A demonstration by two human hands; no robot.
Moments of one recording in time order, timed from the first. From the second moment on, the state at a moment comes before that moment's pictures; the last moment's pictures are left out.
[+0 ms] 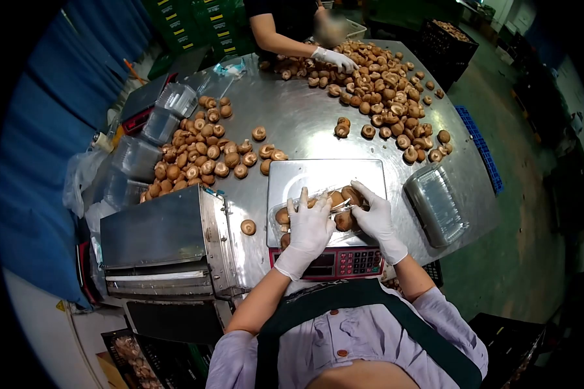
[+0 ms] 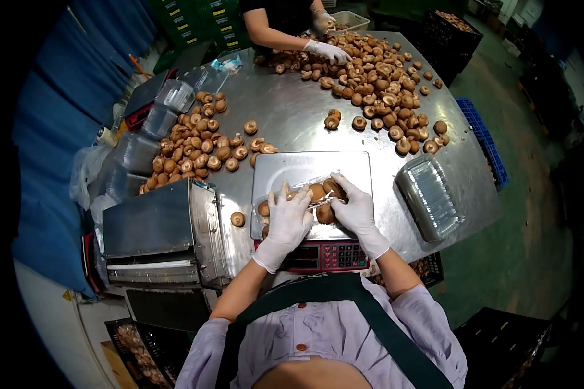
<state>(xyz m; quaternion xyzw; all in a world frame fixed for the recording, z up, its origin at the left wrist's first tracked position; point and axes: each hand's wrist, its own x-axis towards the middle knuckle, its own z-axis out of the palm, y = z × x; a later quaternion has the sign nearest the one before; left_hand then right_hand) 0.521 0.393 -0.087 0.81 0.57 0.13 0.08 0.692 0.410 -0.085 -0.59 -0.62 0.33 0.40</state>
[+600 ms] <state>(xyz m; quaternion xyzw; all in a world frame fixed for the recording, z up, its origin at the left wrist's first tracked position) 0.527 0.408 -0.106 0.72 0.61 0.34 0.06 0.711 0.395 -0.066 -0.44 -0.81 0.24 0.31</state>
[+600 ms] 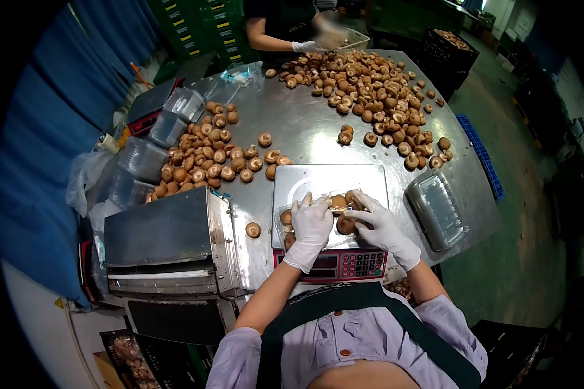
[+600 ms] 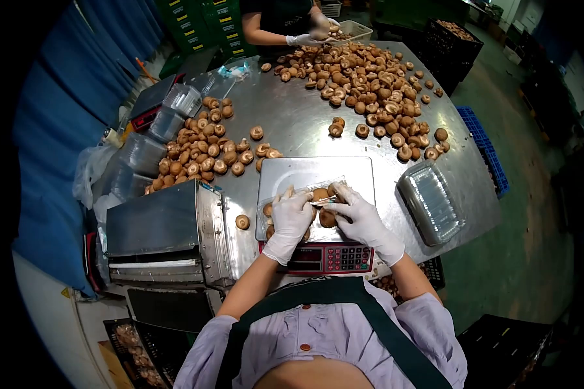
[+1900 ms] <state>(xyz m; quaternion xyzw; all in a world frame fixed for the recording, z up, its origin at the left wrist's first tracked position) 0.390 0.511 -0.099 0.51 0.74 0.40 0.20 0.901 0.281 -0.121 -0.75 -0.48 0.45 -0.06</state>
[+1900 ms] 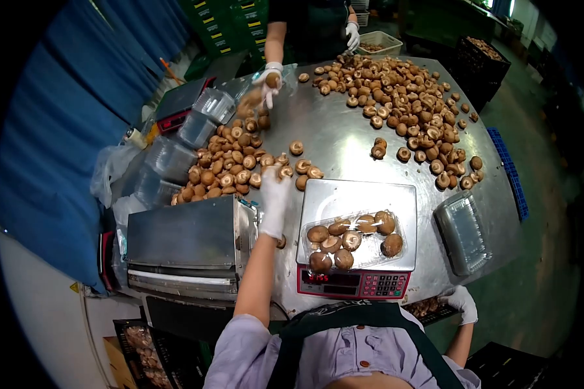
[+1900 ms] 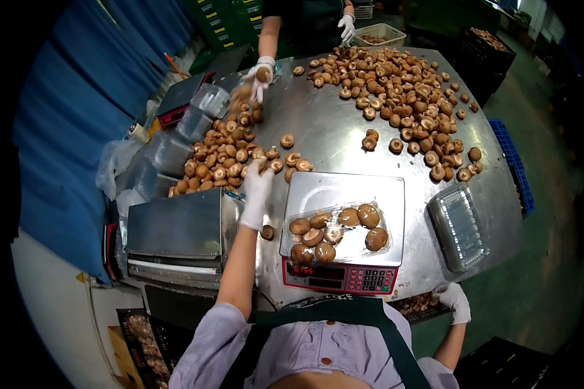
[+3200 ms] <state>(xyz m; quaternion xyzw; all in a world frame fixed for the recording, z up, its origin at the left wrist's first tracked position) 0.529 0.367 -0.066 0.79 0.56 0.22 0.11 0.809 0.332 -0.022 -0.60 -0.72 0.32 0.15</state>
